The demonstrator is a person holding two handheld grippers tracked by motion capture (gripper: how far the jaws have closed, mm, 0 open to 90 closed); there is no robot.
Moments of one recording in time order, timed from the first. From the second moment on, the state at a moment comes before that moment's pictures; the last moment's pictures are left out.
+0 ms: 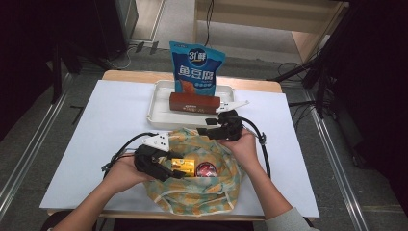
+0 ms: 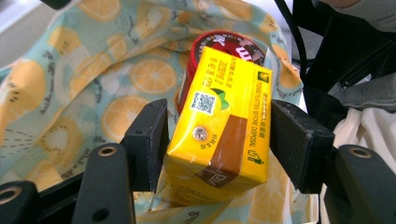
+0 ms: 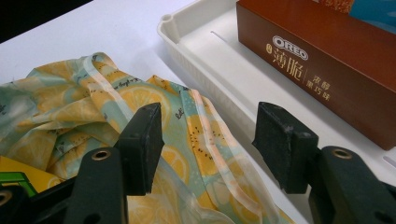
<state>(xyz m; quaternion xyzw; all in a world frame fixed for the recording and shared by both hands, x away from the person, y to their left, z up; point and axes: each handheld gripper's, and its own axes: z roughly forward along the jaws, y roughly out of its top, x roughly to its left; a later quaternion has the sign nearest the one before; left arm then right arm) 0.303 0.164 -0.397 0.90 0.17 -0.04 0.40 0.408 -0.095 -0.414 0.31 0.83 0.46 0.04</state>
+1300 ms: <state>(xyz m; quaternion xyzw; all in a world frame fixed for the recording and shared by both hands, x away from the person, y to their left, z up) 0.311 0.174 -0.389 0.88 0.20 -0.03 0.42 0.398 -0.095 -0.410 0.30 0.83 0.47 0.03</state>
